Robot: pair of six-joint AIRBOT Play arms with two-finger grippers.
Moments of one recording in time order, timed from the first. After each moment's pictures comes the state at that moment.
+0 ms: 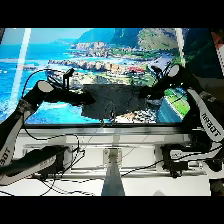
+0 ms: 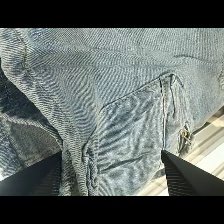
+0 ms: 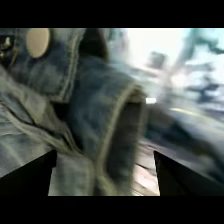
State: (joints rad) left arm -0.18 -1.19 0.73 0.76 -1.01 -1.17; right arm 0.08 -1.52 0.99 -1.06 1.16 1.37
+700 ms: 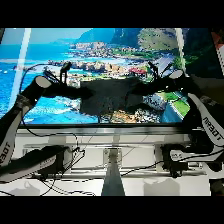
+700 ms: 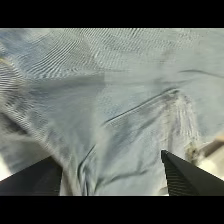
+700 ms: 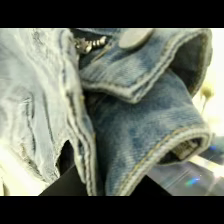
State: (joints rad) left arm -0.13 -1.22 0.83 0.81 -0.96 -1.11; right arm 0.05 -1.47 0.95 -0.65 1.09 1.06
